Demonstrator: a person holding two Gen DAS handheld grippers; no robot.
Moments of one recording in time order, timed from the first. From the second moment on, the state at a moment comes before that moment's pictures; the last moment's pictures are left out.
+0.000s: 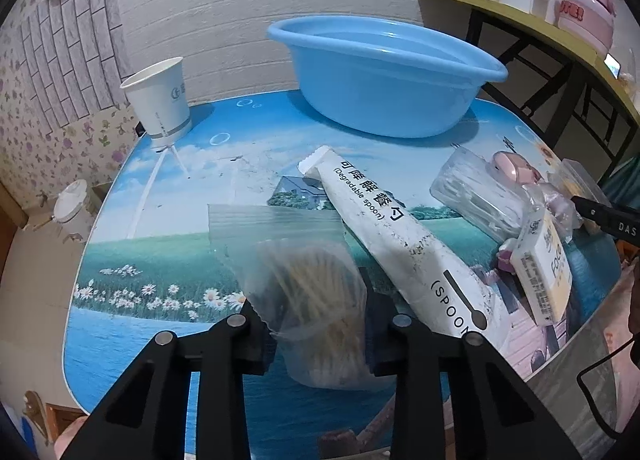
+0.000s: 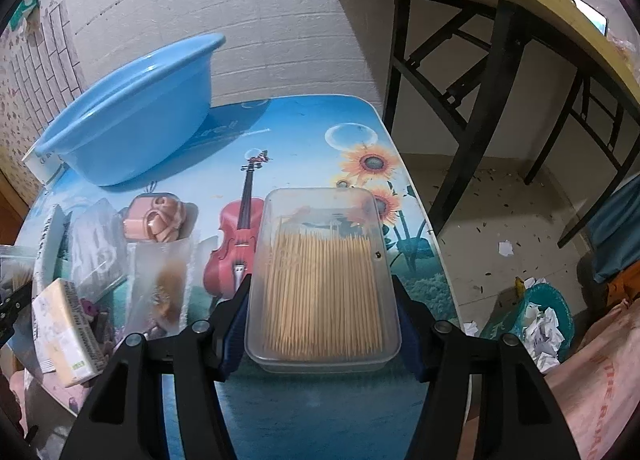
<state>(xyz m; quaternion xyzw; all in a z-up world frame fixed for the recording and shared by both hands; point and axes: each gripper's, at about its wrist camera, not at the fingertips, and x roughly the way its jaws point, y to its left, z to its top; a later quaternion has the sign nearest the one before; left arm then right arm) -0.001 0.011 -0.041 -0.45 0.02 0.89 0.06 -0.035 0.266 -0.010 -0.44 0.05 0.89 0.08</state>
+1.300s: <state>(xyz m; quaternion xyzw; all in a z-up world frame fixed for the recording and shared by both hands) -0.103 0.015 0.107 -0.35 0.00 0.93 0.13 -0.104 0.174 0.124 -0.35 0.02 0.93 -0.06</state>
